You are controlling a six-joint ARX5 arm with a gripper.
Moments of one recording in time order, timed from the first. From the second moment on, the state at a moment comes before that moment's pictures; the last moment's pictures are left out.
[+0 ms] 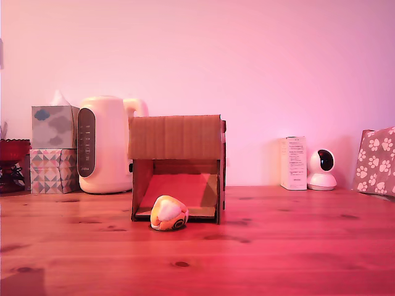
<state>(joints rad) -0.05 0.00 0.01 -0.20 0.07 -0.10</state>
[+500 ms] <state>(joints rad) -0.05 0.00 0.01 -0.19 0.08 -0.10</state>
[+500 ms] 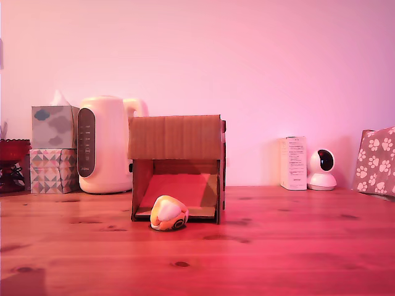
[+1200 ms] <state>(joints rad) -0.18 0.08 0.23 -0.12 0.31 -0.20</state>
